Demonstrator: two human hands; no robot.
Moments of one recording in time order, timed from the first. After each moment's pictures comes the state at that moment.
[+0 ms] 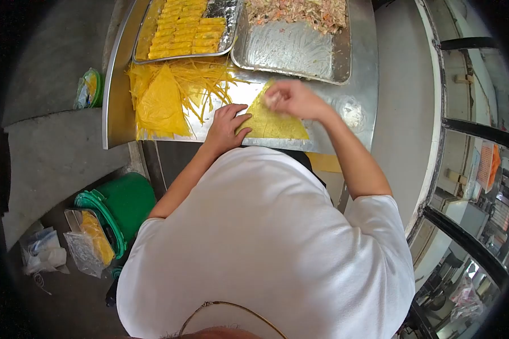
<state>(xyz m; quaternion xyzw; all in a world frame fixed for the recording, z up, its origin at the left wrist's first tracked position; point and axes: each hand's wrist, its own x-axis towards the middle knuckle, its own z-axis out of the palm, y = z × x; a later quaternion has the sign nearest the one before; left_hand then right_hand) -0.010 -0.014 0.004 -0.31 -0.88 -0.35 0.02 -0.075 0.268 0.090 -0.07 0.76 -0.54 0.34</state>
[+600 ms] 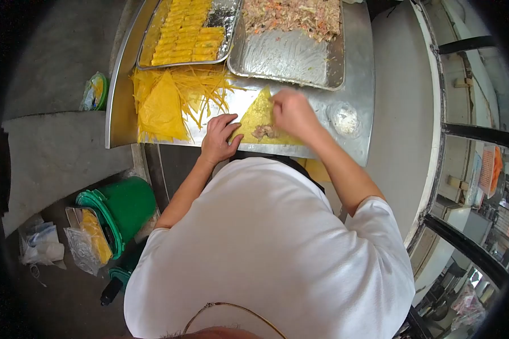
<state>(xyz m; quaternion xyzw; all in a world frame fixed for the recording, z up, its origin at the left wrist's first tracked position) 0.008 -0.014 0.001 -0.27 -0.89 -0.35 0.10 -0.044 0.258 0.098 -0.15 0.93 -0.35 0.01</state>
